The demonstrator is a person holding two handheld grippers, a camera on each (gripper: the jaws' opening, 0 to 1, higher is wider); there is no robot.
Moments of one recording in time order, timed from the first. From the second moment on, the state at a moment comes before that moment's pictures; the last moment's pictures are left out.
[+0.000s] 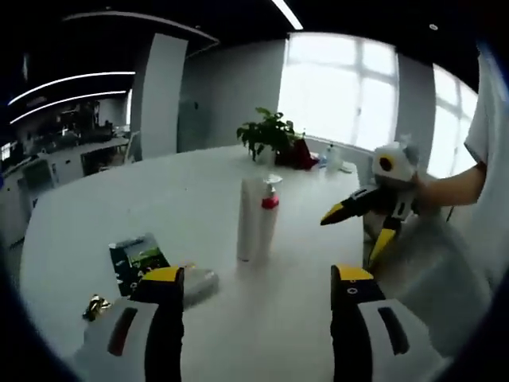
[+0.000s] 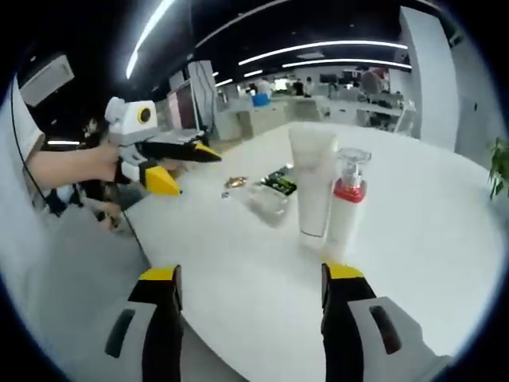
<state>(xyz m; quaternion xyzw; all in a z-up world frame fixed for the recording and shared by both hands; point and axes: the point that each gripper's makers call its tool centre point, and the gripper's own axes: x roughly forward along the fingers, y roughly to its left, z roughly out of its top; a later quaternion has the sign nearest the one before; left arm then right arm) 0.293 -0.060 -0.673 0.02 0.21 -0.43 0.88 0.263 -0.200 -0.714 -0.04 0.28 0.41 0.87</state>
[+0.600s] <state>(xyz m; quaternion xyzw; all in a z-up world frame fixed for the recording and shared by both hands) 0.238 -0.031 -0.679 -0.02 0.23 -0.38 0.90 0.250 -0.201 -0.706 -0.03 0.28 0.40 0.87</state>
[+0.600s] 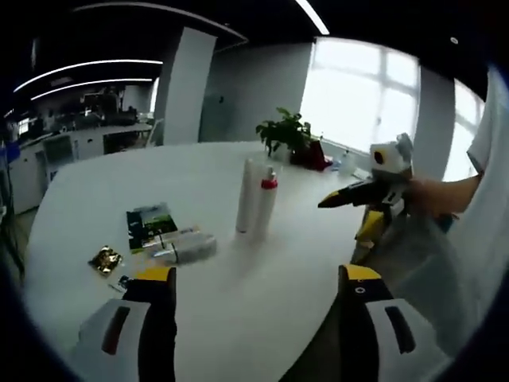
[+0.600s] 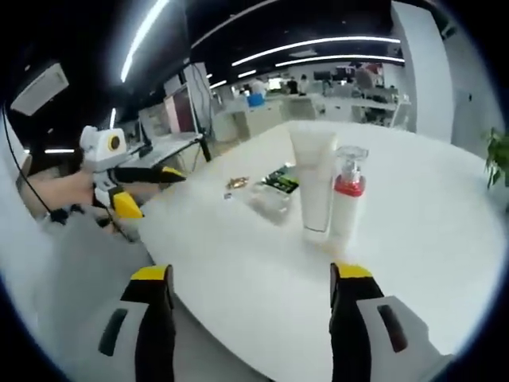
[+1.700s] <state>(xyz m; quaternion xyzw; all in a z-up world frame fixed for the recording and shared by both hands) 0.215 -0.003 -0.688 -0.03 0.24 -0.32 0.92 0.249 -0.213 -0.710 -0.03 0.30 0.36 0.88</state>
